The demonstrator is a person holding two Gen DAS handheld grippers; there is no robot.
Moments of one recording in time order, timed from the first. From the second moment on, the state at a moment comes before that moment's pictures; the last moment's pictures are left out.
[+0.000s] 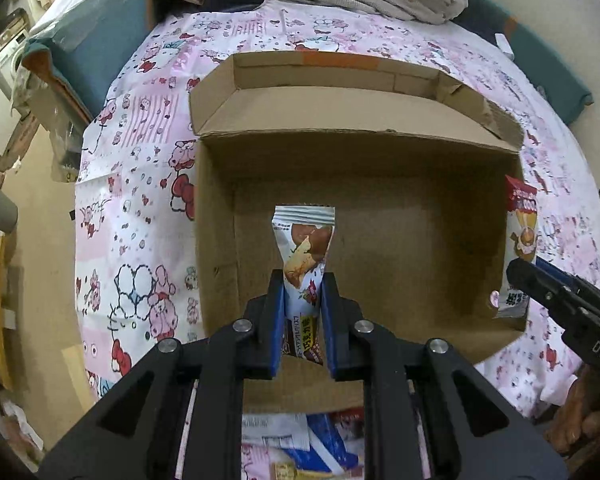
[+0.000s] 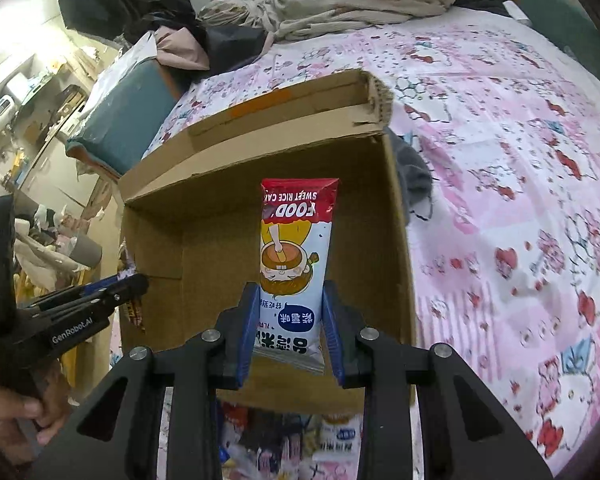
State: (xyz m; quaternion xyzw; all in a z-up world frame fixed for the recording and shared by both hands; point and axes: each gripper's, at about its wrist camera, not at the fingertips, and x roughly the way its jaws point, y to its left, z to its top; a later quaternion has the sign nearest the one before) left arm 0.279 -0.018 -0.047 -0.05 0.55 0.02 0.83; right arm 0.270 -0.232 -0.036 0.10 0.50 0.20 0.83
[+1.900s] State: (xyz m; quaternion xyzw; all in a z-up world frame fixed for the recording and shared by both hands) left arm 0.179 0.004 0.012 -0.06 0.43 0.05 0.90; right arm 0.196 -0.261 0.004 0.14 0.43 0.15 0.88
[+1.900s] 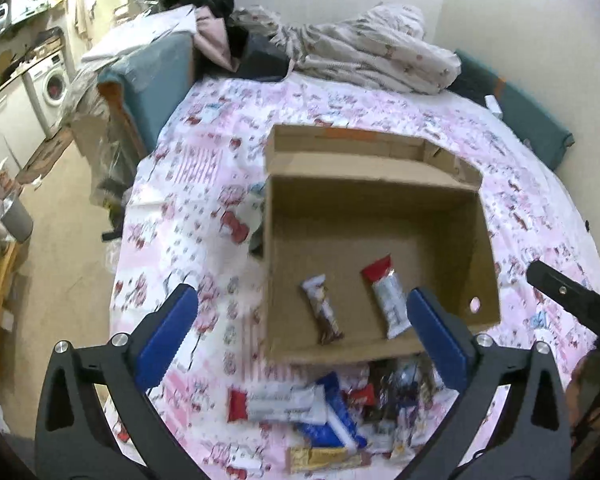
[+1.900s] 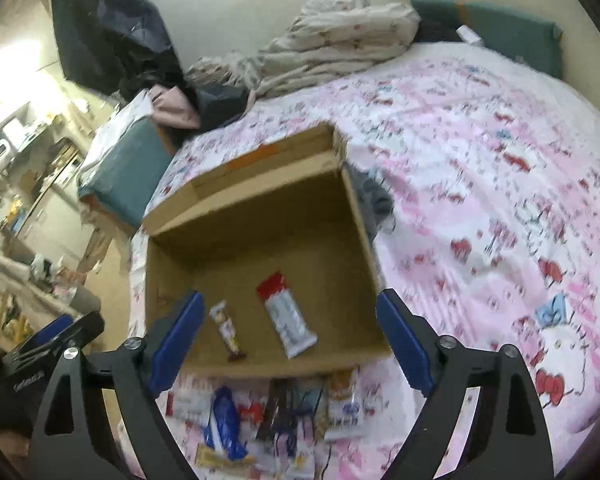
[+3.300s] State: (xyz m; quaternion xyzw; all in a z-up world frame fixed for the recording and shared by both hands) left arm 0.132 0.085 -0.128 -0.34 0.56 0.14 0.74; right arm 0.170 -0.262 -0.106 0.19 0.60 0.10 0.77
